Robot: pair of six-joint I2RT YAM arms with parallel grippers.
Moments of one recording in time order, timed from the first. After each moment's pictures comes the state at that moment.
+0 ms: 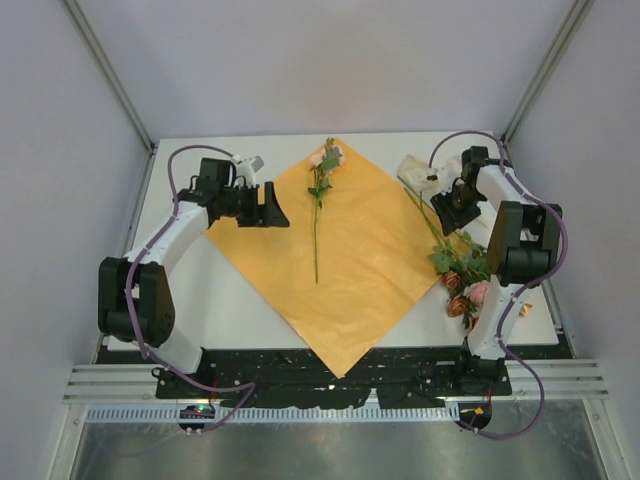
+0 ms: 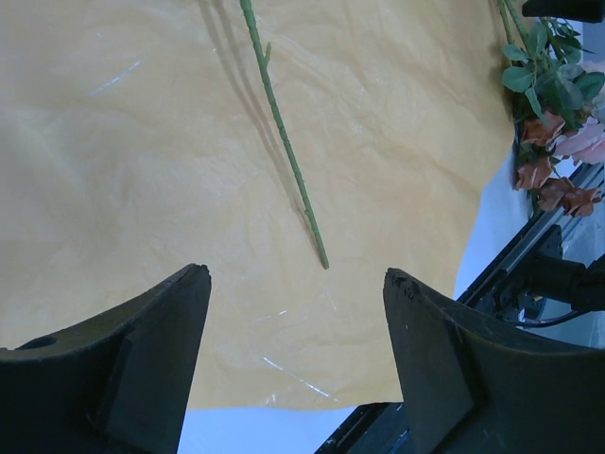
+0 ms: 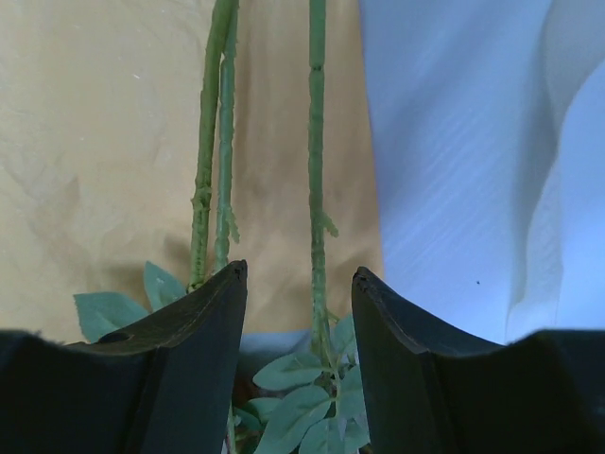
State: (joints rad) left arm -0.18 1.59 1.19 -0.46 0.63 -0.20; right arm -0.09 1.98 1.54 -0.89 -0.17 -0.61
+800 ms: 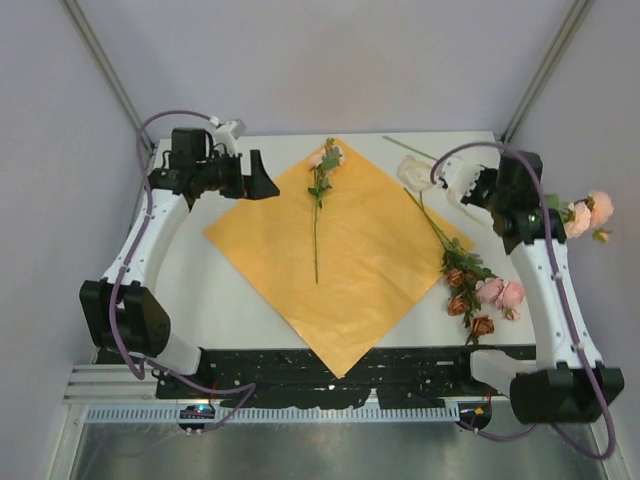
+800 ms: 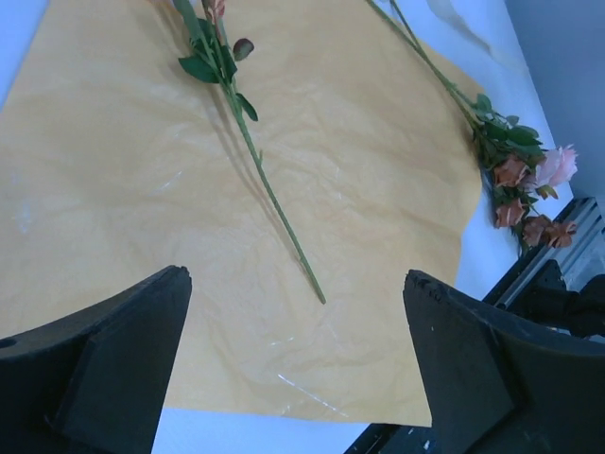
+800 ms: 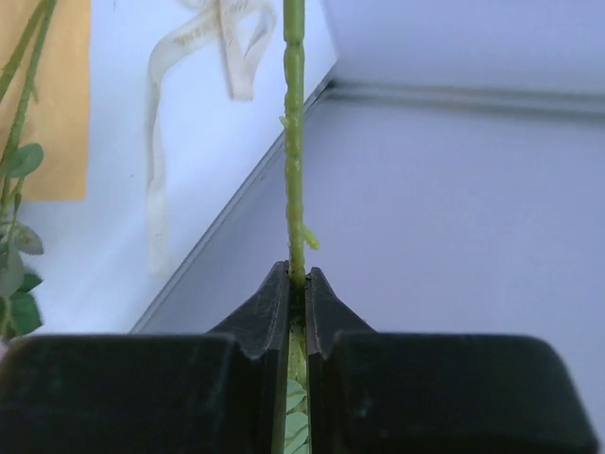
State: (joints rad) left arm -0.14 1.51 1.40 -0.59 0.63 -0.14; right arm -0.04 1.22 1.29 -0.68 0.05 -1.15
